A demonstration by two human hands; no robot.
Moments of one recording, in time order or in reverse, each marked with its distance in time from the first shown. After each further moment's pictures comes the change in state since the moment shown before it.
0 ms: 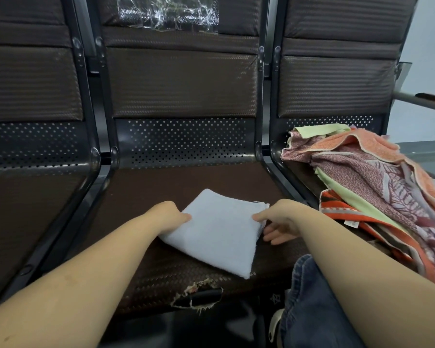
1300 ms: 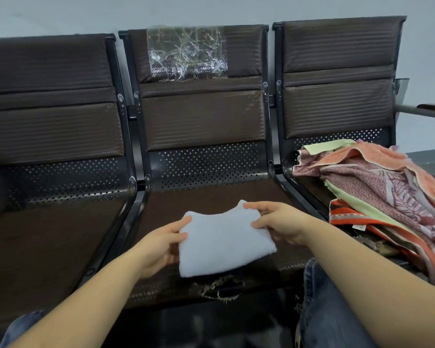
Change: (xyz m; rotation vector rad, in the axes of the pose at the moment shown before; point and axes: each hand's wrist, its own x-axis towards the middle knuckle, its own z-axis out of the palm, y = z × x) left_hand -0.108 -0.054 -0.018 -1.037 -0.133 0.143; right_hand -0.066 0.007 0.022 0.208 -0.178 -0.553
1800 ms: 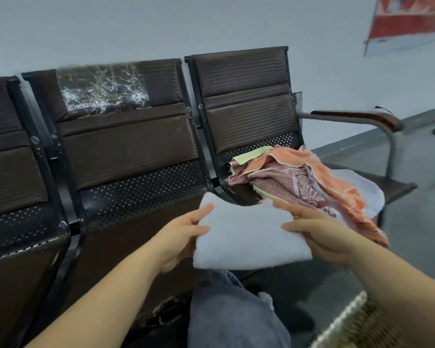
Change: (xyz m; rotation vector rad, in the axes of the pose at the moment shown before) left_hand -0.028 0.064 0.160 0.245 -0.315 0.163; right_hand -0.151 0.050 -0.115 0.549 0.216 -0.141
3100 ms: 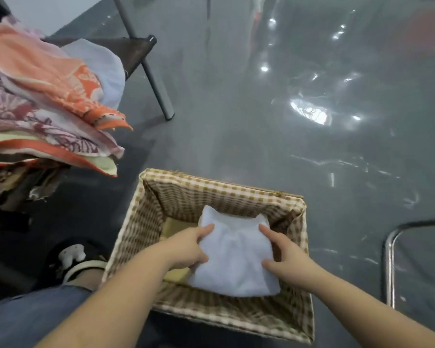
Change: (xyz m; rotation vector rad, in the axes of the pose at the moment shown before) left_hand 0.031 -0.189 0.380 1.046 -1.144 -0.190; right_hand -0.292 0.247 -0.173 -0.429 0.789 0.557
